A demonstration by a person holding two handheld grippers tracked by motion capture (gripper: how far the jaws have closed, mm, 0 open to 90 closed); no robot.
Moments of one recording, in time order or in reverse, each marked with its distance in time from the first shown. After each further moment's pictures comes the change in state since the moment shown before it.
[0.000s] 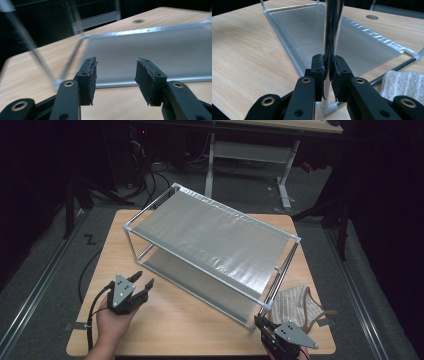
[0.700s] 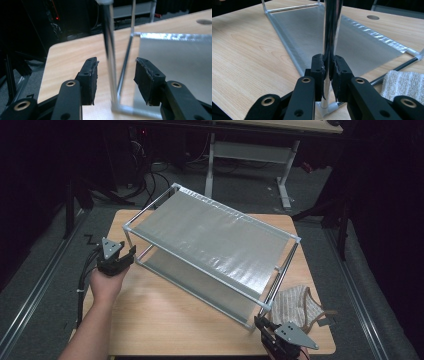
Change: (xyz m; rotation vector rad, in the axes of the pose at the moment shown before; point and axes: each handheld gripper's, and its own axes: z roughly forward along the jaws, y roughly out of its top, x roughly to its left) left arm 0.087 0.020 0.069 0.092 0.171 -0.121; right arm -0.001 -0.001 0.000 -0.005 0.008 0.000
